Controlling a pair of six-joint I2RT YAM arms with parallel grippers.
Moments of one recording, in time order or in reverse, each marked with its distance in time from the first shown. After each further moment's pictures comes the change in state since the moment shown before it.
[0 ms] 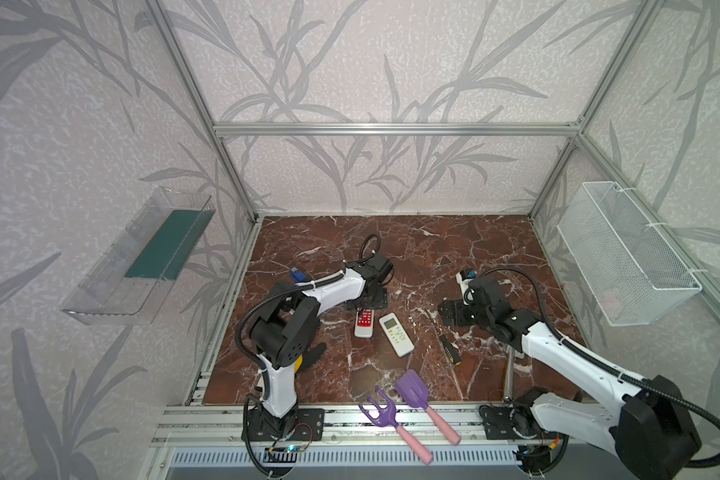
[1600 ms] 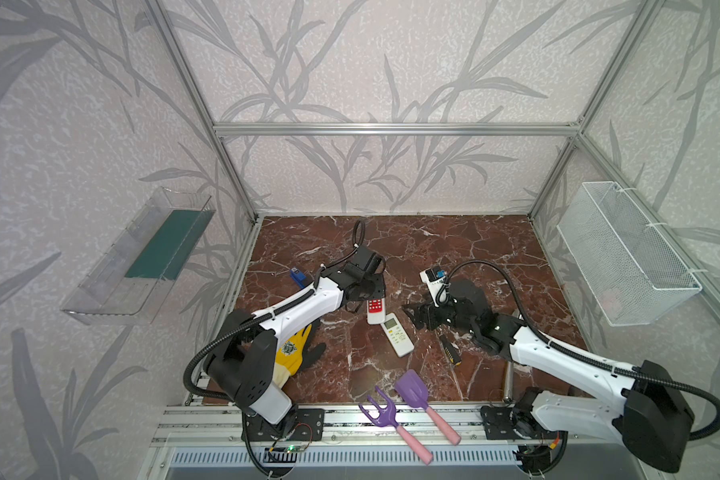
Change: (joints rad) left arm 0.000 -0.332 -0.144 0.222 0.160 -0.038; right arm 0.257 0.048 0.023 0.385 -0.117 -0.014
